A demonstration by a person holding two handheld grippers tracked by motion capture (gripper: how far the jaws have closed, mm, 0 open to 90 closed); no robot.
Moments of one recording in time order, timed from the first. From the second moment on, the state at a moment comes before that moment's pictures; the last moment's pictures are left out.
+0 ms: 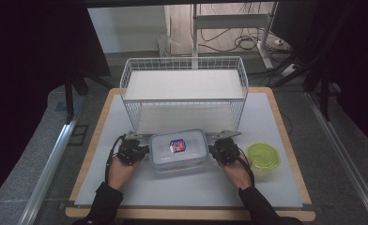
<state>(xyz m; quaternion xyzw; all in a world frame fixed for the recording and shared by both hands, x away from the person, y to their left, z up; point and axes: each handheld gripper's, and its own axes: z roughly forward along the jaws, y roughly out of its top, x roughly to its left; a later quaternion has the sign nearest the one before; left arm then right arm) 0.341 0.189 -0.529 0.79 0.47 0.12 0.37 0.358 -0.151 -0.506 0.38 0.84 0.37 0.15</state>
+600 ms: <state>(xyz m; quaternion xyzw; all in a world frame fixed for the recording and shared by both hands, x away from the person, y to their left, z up) 0.319 0.165 -0.528 0.82 0.44 0.10 0.34 0.314 -0.172 -0.499 0.39 0.84 0.34 0.15</state>
